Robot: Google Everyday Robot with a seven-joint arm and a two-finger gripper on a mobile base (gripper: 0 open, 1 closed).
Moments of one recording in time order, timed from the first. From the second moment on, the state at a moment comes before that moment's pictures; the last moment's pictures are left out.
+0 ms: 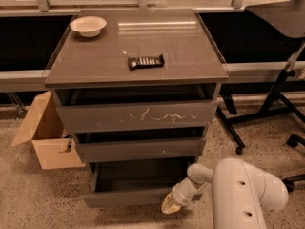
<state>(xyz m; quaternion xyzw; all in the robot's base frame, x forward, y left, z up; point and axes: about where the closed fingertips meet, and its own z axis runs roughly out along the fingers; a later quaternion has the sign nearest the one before) 0.482 -0.083 0.164 -0.69 0.63 0.33 0.14</state>
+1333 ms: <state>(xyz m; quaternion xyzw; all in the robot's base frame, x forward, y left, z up) 0.522 -0.117 0.161 -0.66 0.67 0.29 0.19</state>
